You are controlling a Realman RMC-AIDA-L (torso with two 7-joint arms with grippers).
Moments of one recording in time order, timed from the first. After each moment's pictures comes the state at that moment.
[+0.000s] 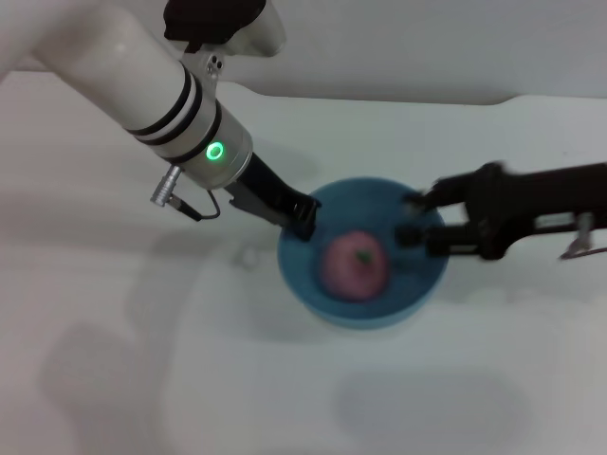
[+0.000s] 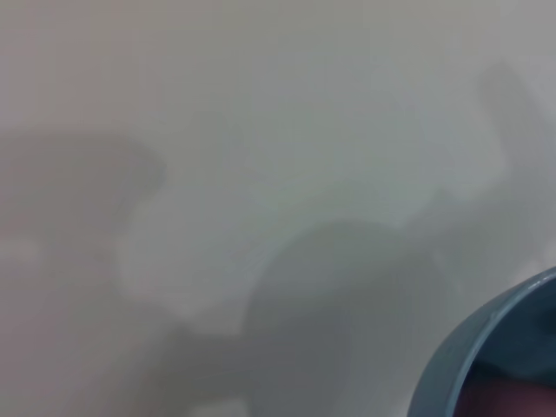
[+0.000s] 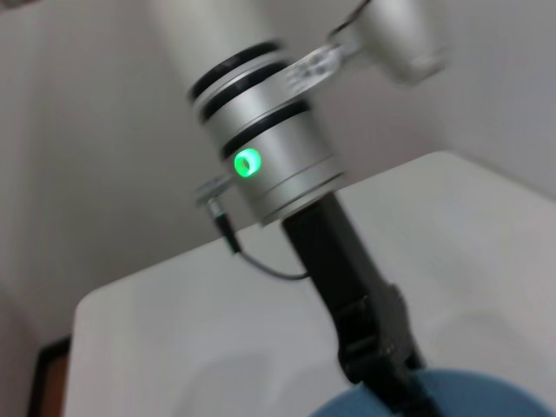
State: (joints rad) left arm -0.80 -2.07 1.42 0.96 2.42 1.35 -2.88; right arm 0.55 2.07 -1.07 -0.98 -1.92 -1.57 1.76
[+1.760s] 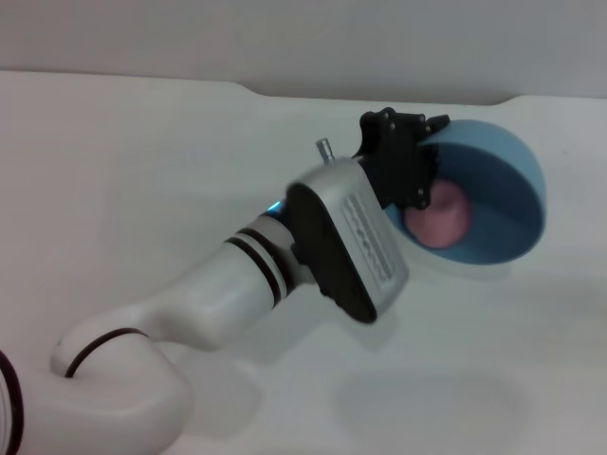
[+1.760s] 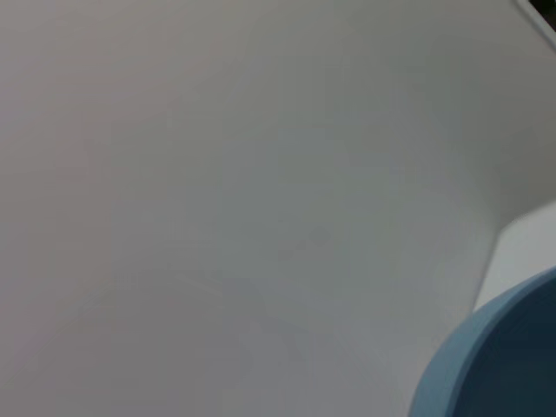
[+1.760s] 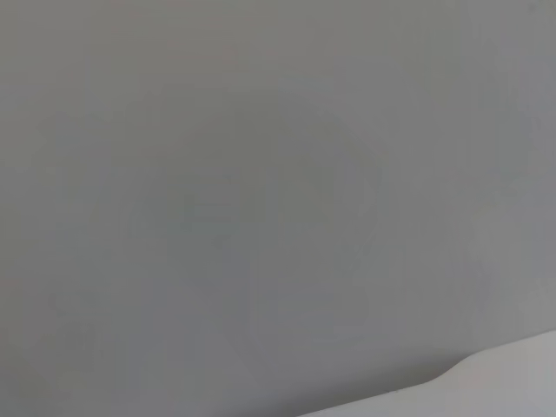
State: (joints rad) left arm -0.53 -2.08 2.59 0.80 2.24 -0.65 -2.13; right arm 0.27 2.04 -0.15 -0.81 -1.97 -1.63 1.72
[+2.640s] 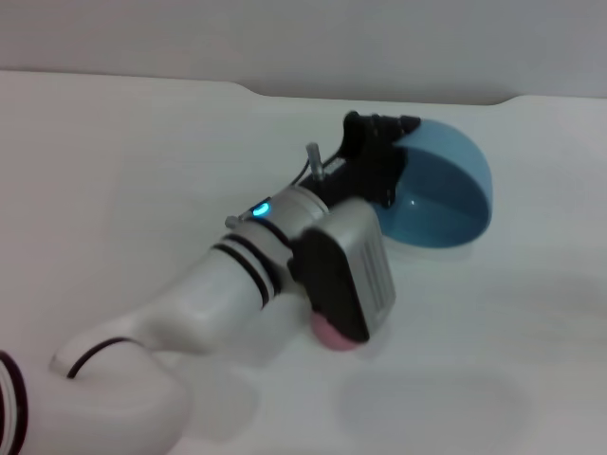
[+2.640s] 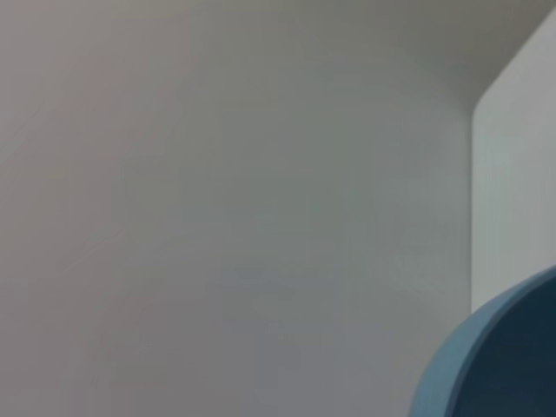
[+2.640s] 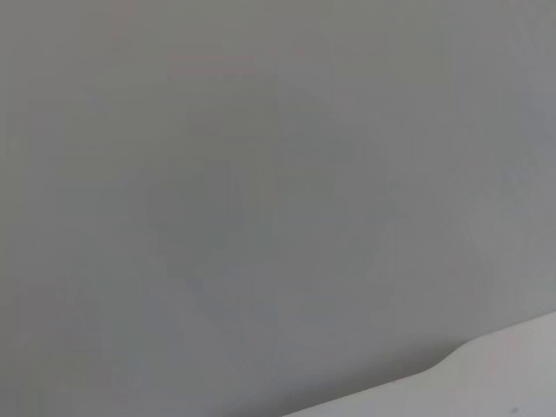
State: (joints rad) left arm -0.56 -2.08 2.70 0.74 2.03 -0.75 -1.74; right arm 0.27 2.03 -0.16 -0.74 -1.97 -1.59 1.71
